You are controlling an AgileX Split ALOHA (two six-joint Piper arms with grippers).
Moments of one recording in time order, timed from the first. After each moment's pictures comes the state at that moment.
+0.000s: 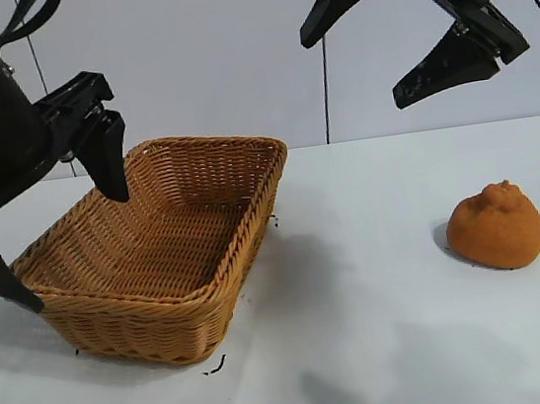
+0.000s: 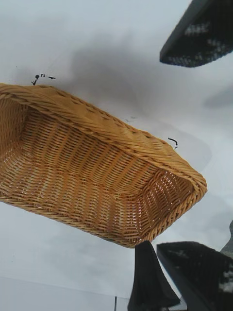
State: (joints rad) left arm -0.58 1.65 -1.05 0.08 0.73 -1.67; right arm 0.18 1.62 -1.16 0.85 0.78 -0.35
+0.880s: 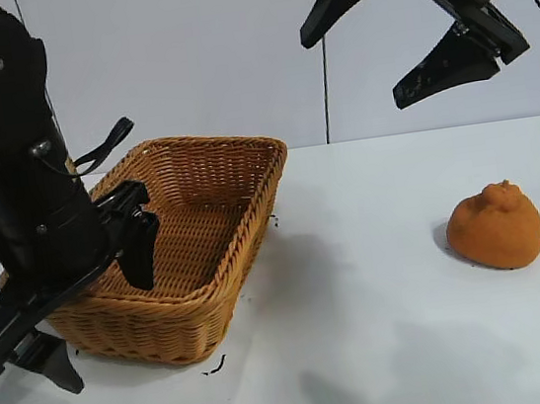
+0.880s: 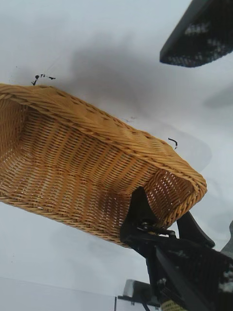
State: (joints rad) left arm -0.57 1.88 -1.05 0.08 0.60 -1.70; right arm 0.18 1.62 -1.16 0.85 0.78 -0.35
